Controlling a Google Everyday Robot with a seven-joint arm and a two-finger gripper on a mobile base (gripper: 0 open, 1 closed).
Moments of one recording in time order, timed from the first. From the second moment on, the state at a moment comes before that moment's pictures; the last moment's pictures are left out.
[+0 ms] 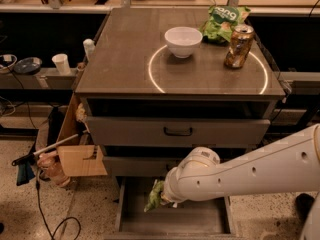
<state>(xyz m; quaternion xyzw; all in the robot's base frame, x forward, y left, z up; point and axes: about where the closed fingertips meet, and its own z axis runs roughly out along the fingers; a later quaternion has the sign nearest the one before) 0.450 -0.029 0.502 -0.61 0.77 0.04 0.19</state>
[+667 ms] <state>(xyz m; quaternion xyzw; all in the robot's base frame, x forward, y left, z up) 0.446 -0.033 0.463 -0.60 0.78 0.06 0.17</state>
